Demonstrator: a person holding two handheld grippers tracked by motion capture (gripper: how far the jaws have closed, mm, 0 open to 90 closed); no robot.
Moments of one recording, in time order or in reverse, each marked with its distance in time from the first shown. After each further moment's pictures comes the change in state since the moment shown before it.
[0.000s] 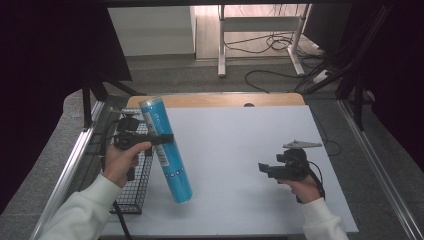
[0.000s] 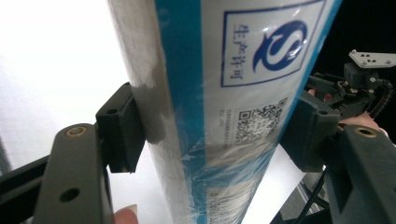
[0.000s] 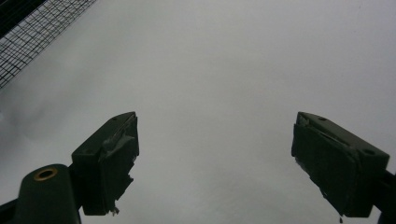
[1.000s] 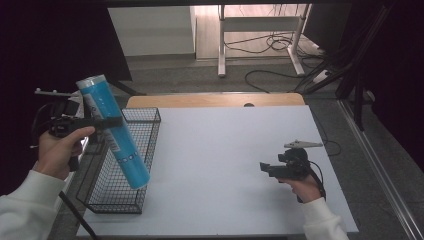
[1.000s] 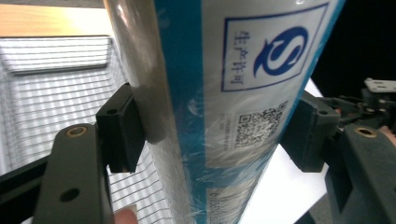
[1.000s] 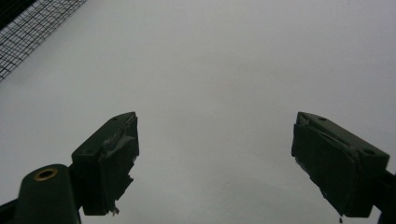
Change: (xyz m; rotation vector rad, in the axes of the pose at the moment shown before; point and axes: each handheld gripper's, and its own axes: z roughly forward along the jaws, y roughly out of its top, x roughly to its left) left arm 0.022 0.018 -0.122 -0.093 0.170 0.010; right arm -0.004 -0.001 0.001 0.003 -0.020 0.016
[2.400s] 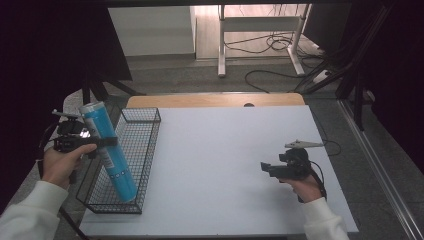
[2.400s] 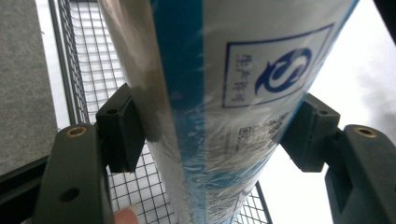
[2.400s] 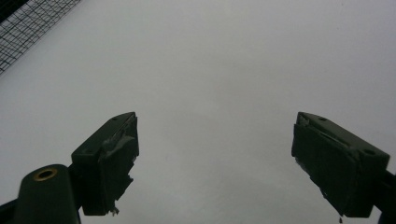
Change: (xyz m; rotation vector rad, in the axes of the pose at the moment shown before) left arm 0.059 -0.040 0.038 0.156 0.138 -0.057; right arm -0.002 0.000 -0.001 0.001 -0.014 -0.004
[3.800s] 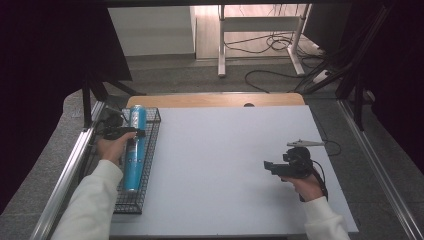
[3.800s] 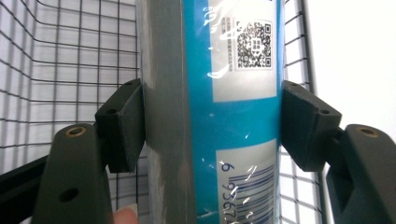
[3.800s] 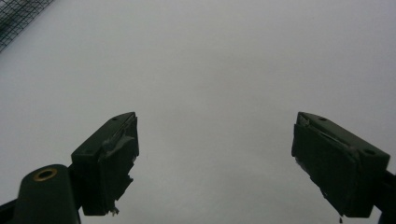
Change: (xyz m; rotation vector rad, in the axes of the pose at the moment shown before) left arm 0.028 0.038 0.144 0.064 0.117 -0.219; right arm -0.009 0.000 0.002 0.014 -0.054 0.035
